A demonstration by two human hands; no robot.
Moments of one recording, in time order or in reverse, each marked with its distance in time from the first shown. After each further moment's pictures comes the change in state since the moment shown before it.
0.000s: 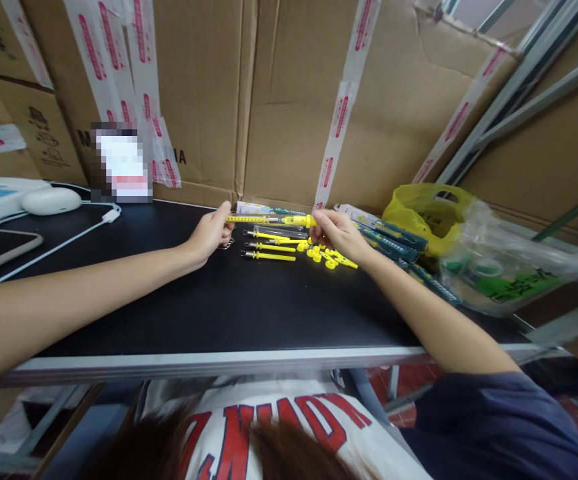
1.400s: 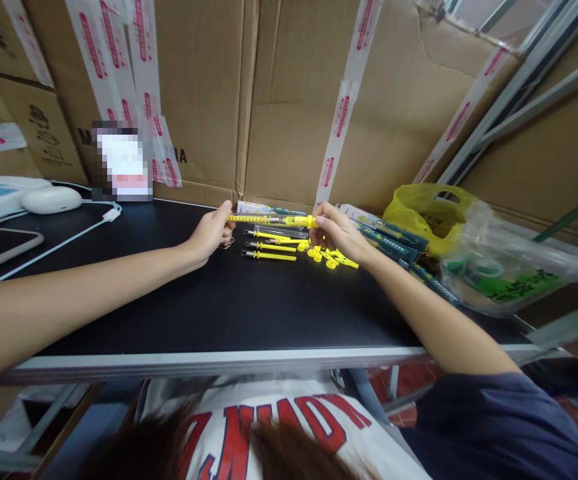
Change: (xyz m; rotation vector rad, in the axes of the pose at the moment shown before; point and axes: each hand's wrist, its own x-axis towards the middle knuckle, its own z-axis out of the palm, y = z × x) left_hand -0.002 0.003 0.002 0.000 0.002 -0.004; right_hand -0.003 -0.007 -0.002 0.075 -0.089 0.023
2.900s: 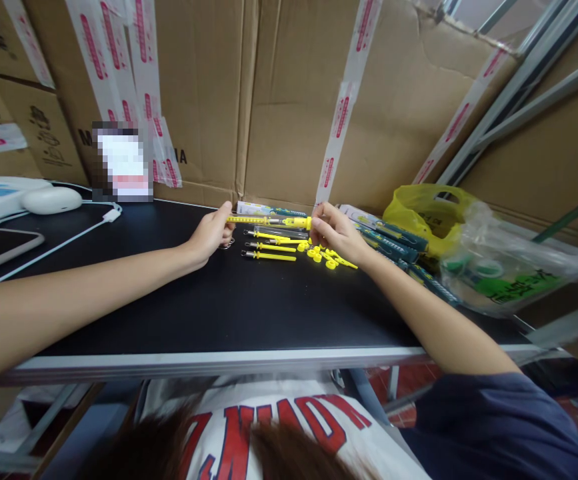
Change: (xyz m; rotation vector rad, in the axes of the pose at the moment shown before) left_hand -0.001 0.000 0.000 -0.016 -0.005 -0.004; right_hand 0.000 0.004 0.001 -0.107 0.043 -0.071
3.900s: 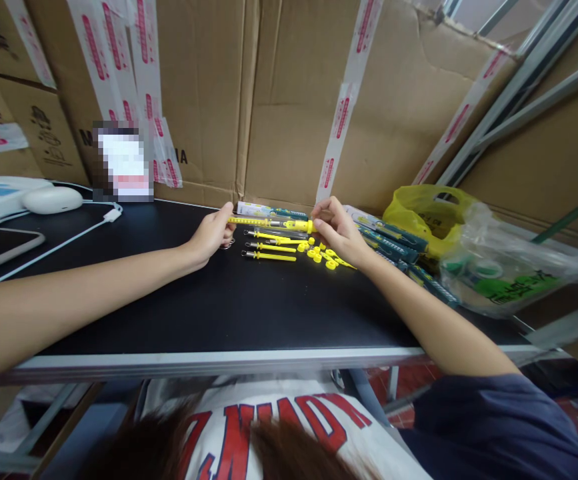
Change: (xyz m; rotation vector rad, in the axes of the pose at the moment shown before) left_hand 0.000 -0.002 0.000 0.023 -0.016 0.008; right_hand -0.002 -0.004 0.003 0.073 0.050 -0.103
